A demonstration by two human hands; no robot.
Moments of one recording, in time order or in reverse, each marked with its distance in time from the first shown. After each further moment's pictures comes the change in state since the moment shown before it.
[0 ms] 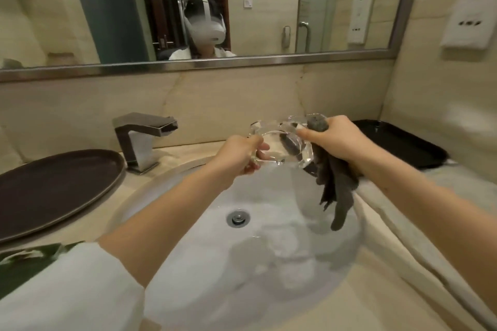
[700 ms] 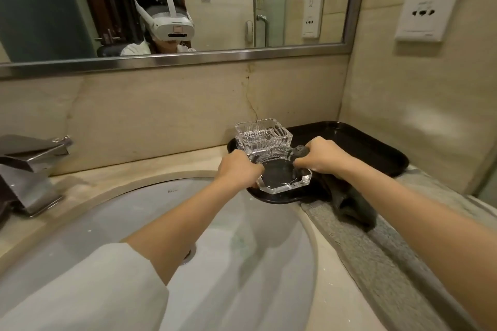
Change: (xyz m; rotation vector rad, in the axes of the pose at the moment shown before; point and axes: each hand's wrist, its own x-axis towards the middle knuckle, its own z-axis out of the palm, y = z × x) left_hand 0.115 -0.020 0.115 0.608 0.052 0.031; right_hand 0.096 0.110 -0.035 -0.301 -0.108 0.186
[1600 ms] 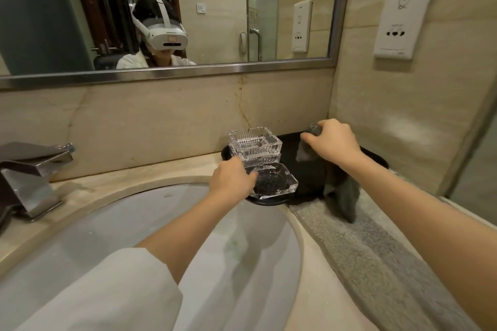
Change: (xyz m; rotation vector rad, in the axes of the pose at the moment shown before) left_hand -0.013 -0.002 0.005 0.236 0.156 0.124; right_hand -0.014 0.002 -0.036 -0.054 0.425 -0.028
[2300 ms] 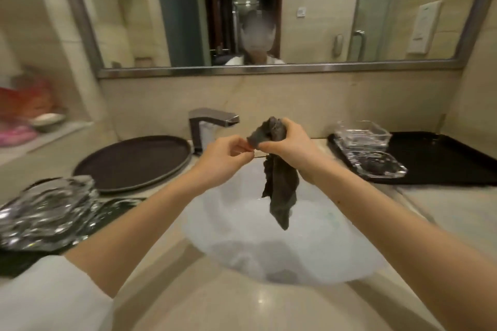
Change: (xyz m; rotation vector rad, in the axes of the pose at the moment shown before) left_hand -0.164 -0.141 -0.181 -0.362 0.096 0.054; right_hand -0.191 -0.206 0.041 0.759 -0.578 -0.342
